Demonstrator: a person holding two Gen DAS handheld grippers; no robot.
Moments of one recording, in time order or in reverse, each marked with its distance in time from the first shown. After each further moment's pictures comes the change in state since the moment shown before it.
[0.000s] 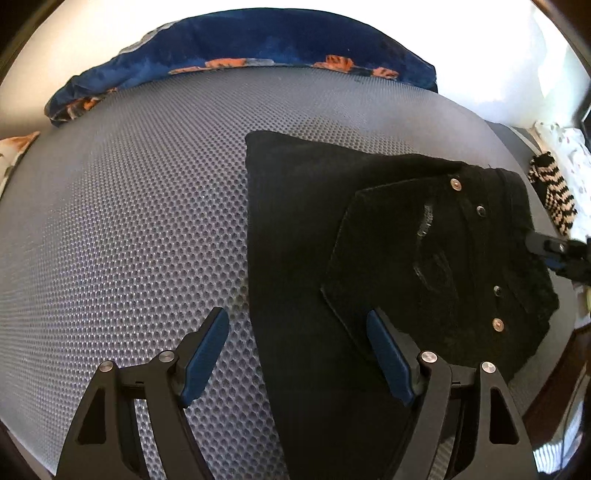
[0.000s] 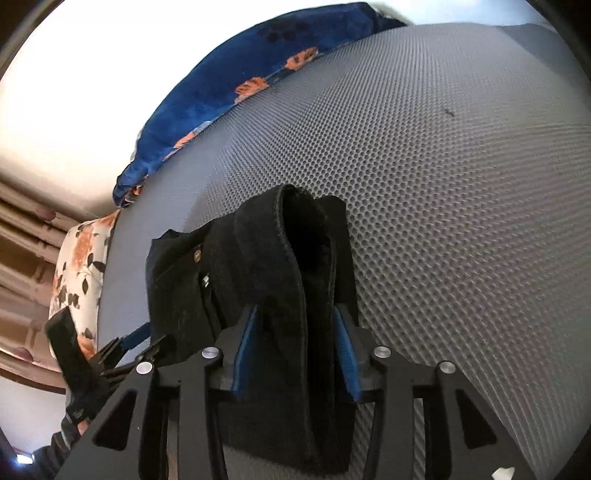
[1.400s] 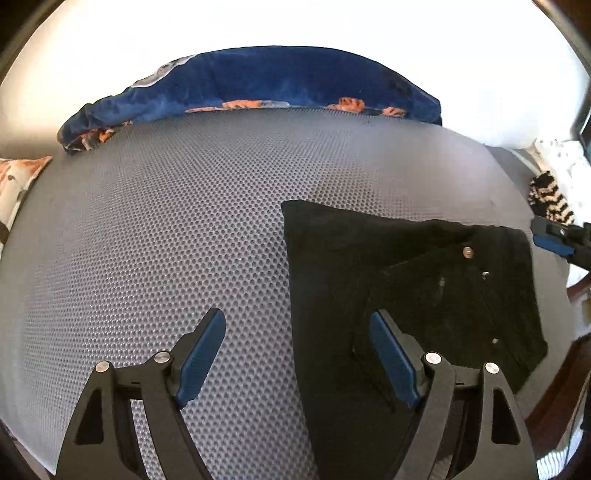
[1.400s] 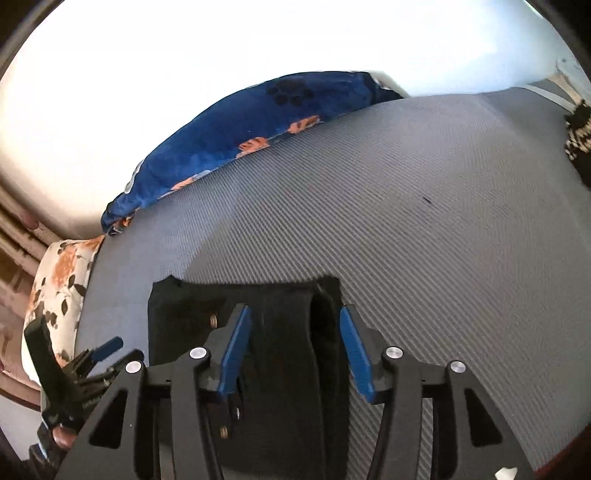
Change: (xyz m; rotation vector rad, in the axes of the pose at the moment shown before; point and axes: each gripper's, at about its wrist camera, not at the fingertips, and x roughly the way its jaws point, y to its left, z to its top) left arm -0.037 0.020 0.041 0.011 -0.092 0.040; right arm -0.029 0.031 0.033 -0.064 -0.168 -0.156
